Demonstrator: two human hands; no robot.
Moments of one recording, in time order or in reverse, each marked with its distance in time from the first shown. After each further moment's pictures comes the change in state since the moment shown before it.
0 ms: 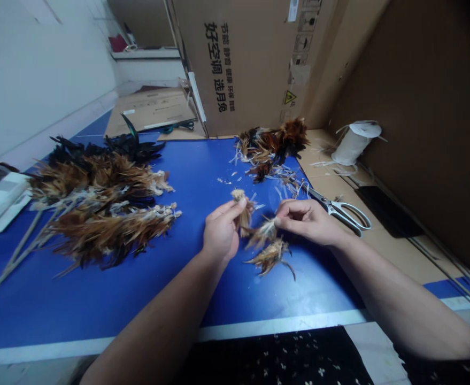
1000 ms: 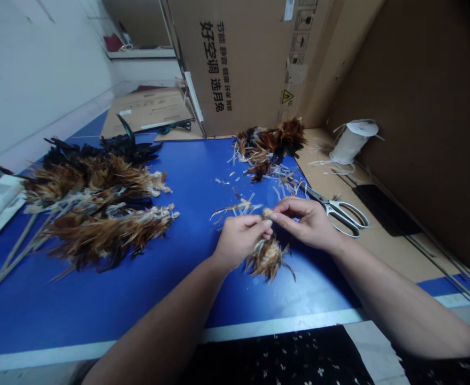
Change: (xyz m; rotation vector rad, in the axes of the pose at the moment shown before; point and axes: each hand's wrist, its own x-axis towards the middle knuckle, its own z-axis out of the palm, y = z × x) left_hand -0.019 -0.009 -0.004 0.553 -0.356 -0.054; right_hand -0.002 -0.004 0.009 -0.238 0.209 -0.209
